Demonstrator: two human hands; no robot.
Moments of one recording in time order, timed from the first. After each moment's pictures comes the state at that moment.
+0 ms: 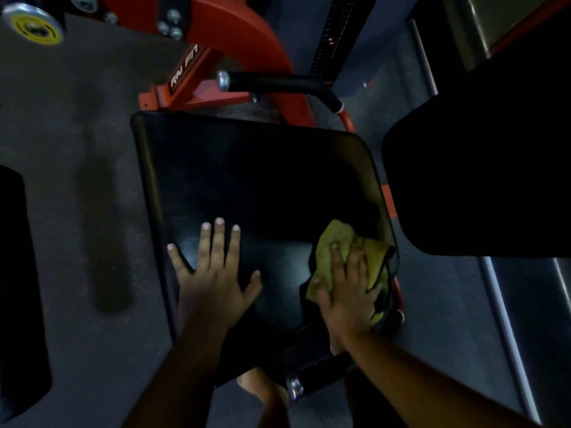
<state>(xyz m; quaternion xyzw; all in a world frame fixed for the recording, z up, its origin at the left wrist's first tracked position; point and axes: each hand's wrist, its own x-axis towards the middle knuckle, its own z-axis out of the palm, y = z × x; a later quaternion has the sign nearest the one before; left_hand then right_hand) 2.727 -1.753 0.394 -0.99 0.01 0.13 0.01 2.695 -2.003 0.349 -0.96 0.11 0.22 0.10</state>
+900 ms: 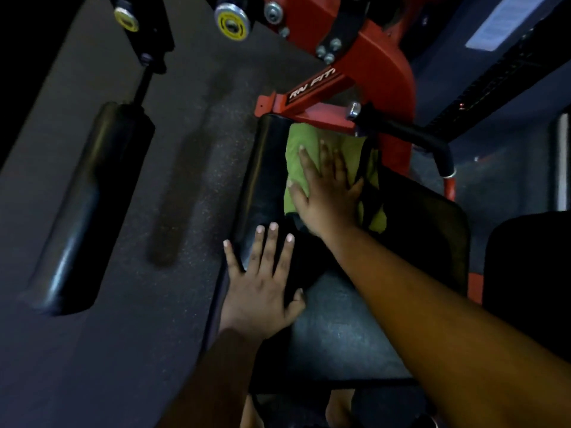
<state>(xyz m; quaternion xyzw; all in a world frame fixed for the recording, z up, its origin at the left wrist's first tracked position) 2.722 -1.750 0.391 -0.99 -0.08 0.06 -0.06 2.923 -1.812 0.373 -0.95 -0.23 0.14 0.13</state>
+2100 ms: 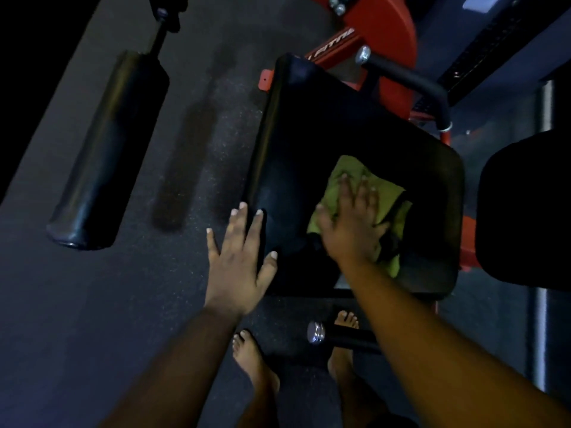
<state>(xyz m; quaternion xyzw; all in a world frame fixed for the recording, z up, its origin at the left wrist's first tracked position) 2.585 -1.744 0.398 -0.95 -0.19 0.04 -0.25 2.751 -1.909 0.369 -0.98 -0.09 0.17 0.10</state>
